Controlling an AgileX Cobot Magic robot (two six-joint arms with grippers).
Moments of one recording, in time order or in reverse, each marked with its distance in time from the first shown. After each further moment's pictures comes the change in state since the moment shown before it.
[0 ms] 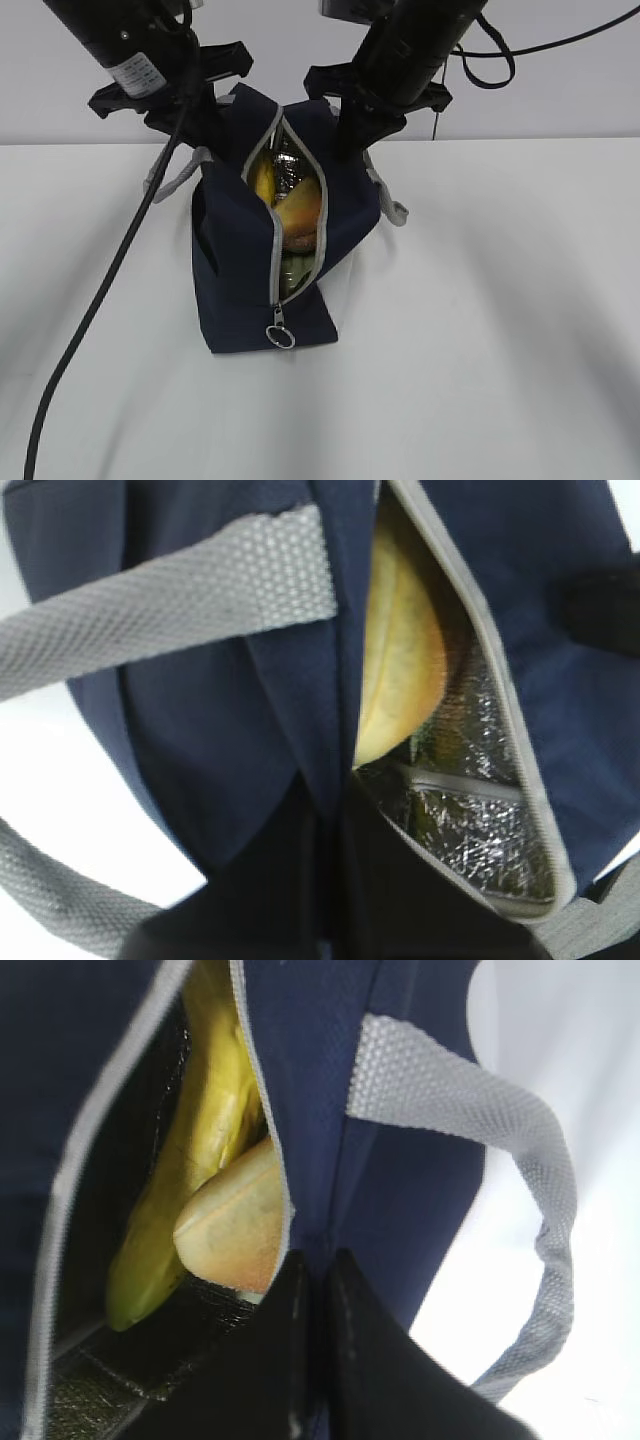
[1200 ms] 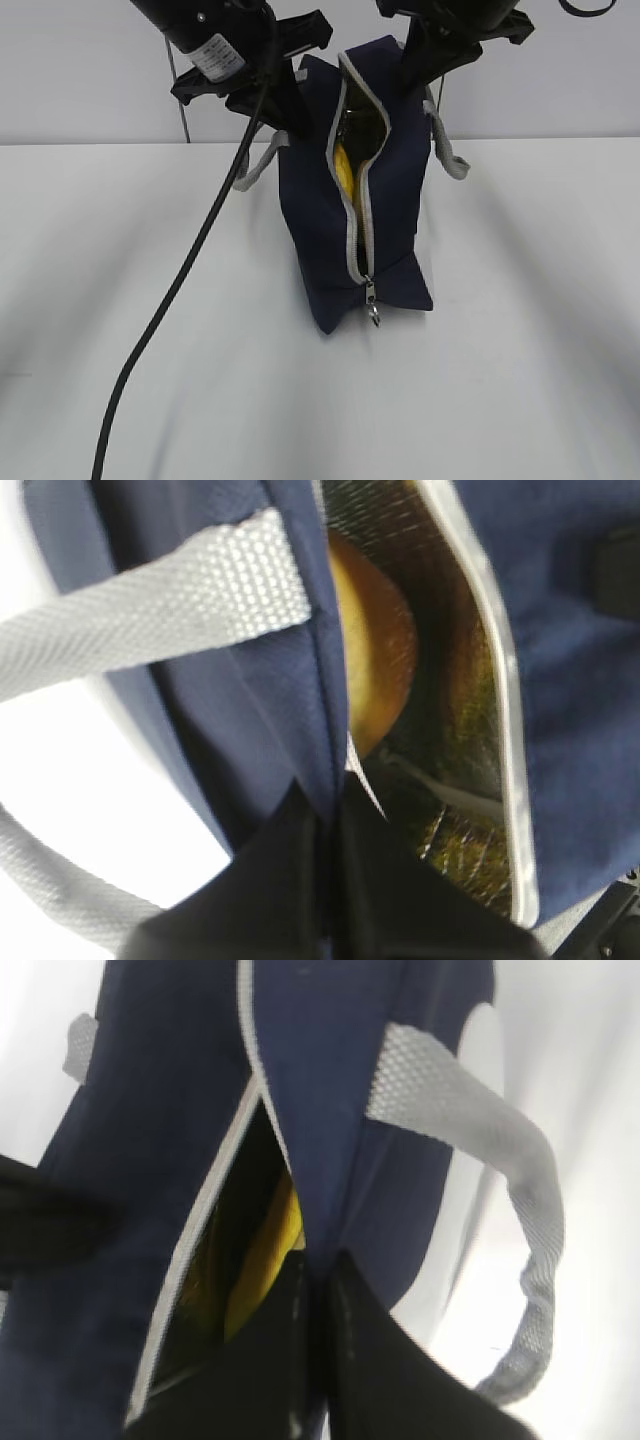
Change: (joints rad) left arm -0.110 0.061 -0.120 -0.111 -0.052 0.011; right arm -0.110 -0.148 0.002 -0.002 0.052 -0.015
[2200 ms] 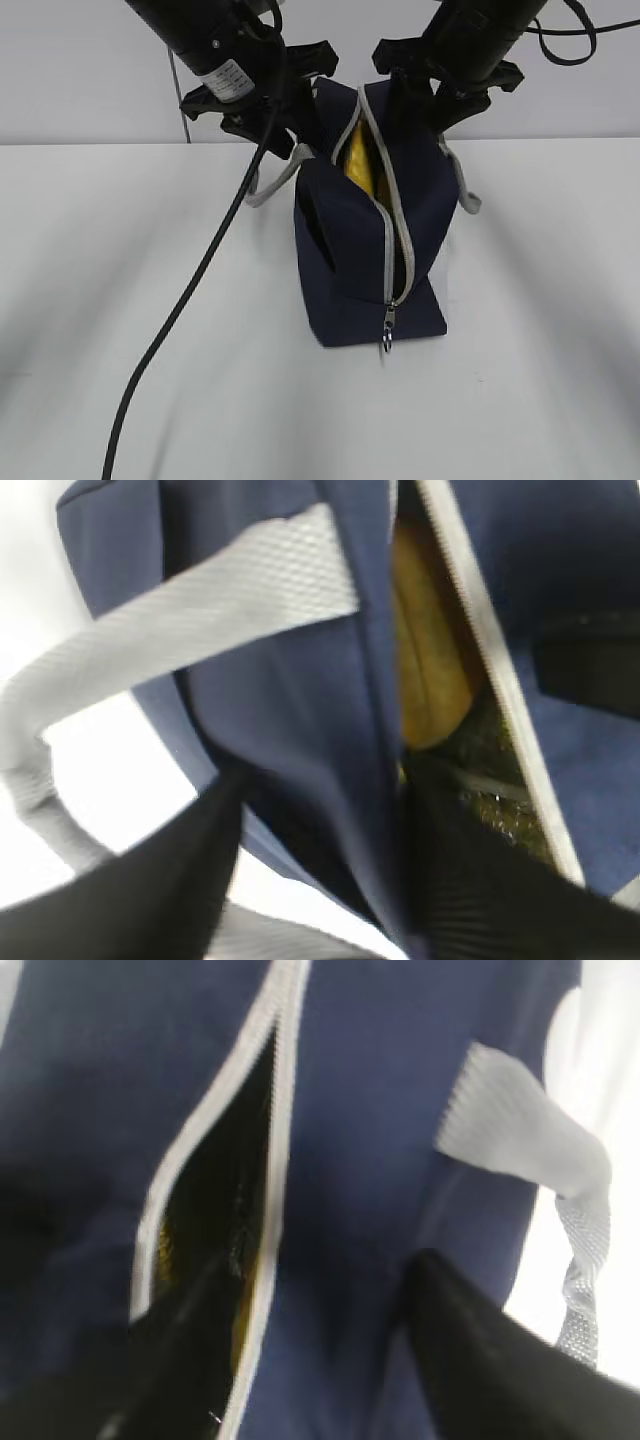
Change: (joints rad) left arm -0.008 0.048 -0.002 0.034 -0.035 -0.002; right arm 0.000 0.053 0.070 -0.020 -0.015 0.000
